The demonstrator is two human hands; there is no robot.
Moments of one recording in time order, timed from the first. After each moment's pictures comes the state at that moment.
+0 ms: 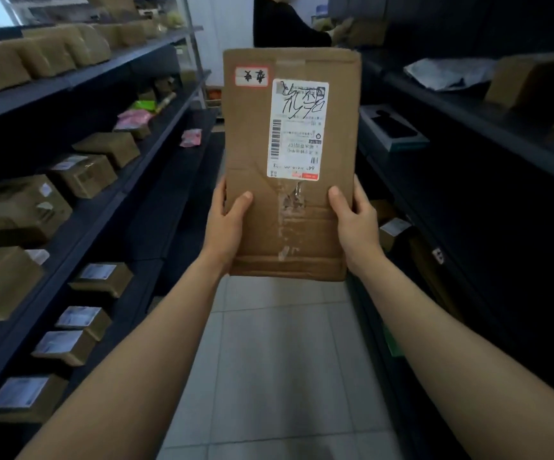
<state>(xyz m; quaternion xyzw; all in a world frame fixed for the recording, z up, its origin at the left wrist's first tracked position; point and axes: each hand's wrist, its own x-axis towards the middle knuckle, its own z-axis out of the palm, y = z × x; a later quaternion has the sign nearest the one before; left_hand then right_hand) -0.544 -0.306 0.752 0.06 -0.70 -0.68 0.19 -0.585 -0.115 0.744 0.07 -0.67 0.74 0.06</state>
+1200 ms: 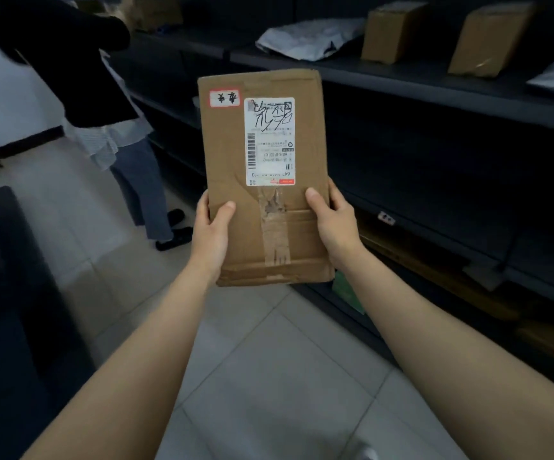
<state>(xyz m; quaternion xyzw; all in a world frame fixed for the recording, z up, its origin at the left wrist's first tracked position) -0.833 -0.347 0.697 -0.08 -0.70 -0.70 -0.09 -0.742 -0.175 0.701 -0.22 -0.64 0.70 0.23</state>
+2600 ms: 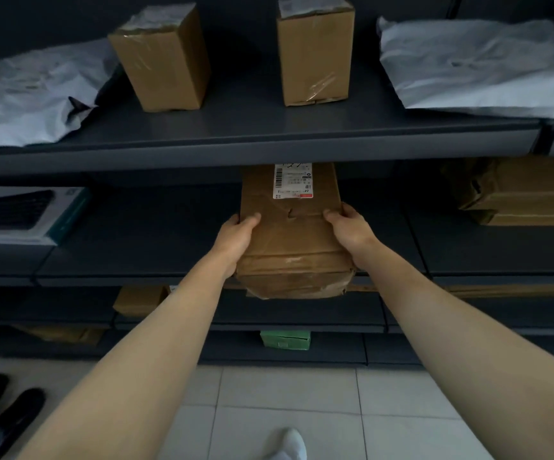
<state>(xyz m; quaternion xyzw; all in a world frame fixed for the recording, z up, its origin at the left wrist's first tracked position) -0.985 0.067 0.644 -0.27 -0.71 -0.44 -0.48 -0.786 0.140 0.643 -0.58 -0.49 0.59 0.27</state>
